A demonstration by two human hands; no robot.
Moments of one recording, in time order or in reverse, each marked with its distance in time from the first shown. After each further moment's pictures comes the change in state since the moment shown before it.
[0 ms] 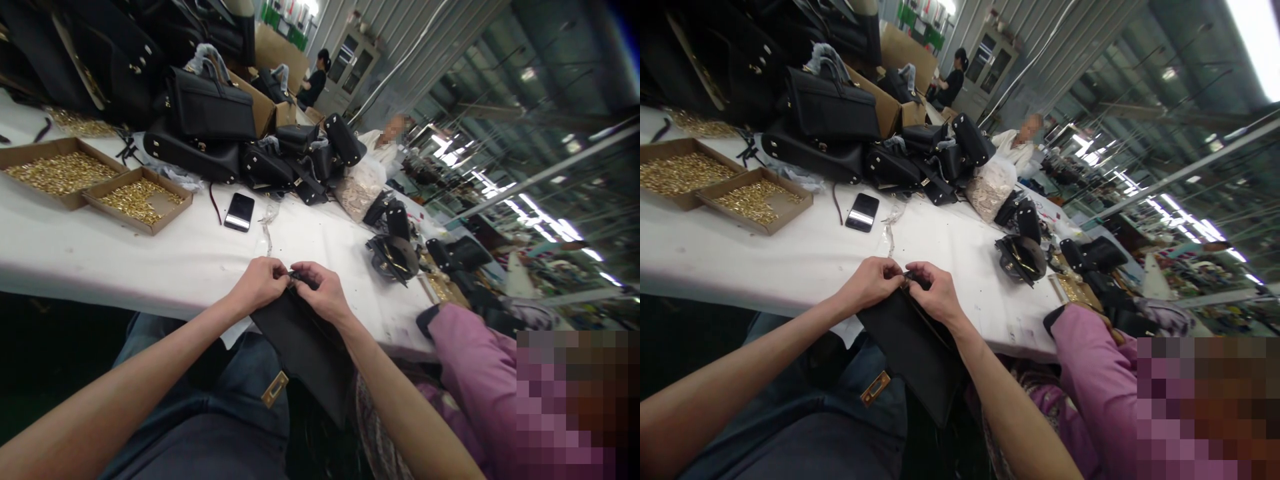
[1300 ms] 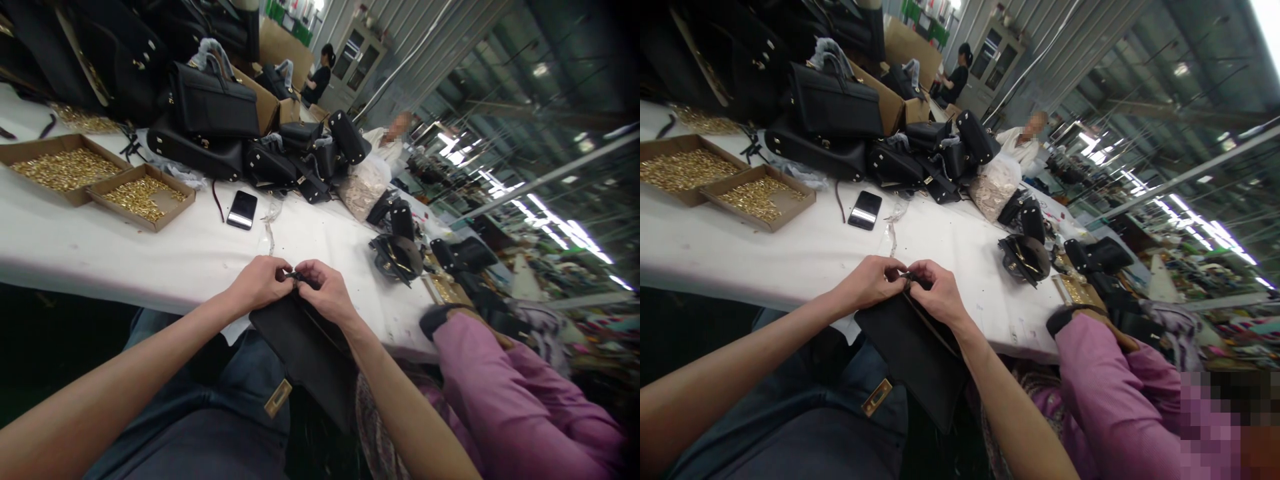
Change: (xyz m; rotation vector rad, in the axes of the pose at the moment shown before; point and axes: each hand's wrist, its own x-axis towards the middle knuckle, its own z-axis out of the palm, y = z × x) left_hand -0.005 0.007 -0.013 0.080 -0.074 0.092; right_hand -0.003 -0.018 -0.002 -0.001 -0.031 0.021
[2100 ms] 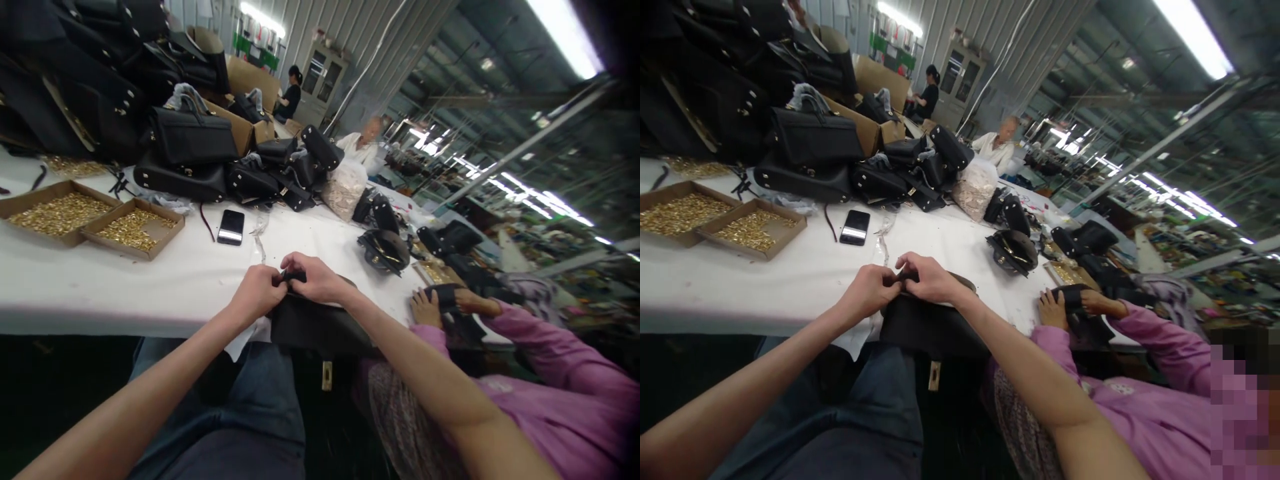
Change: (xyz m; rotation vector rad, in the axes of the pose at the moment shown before) left_hand 0.004 0.013 0.008 0.091 0.065 -0.002; right_hand 0.035 -0.021 -0.031 -0.255 -0.248 -0.211
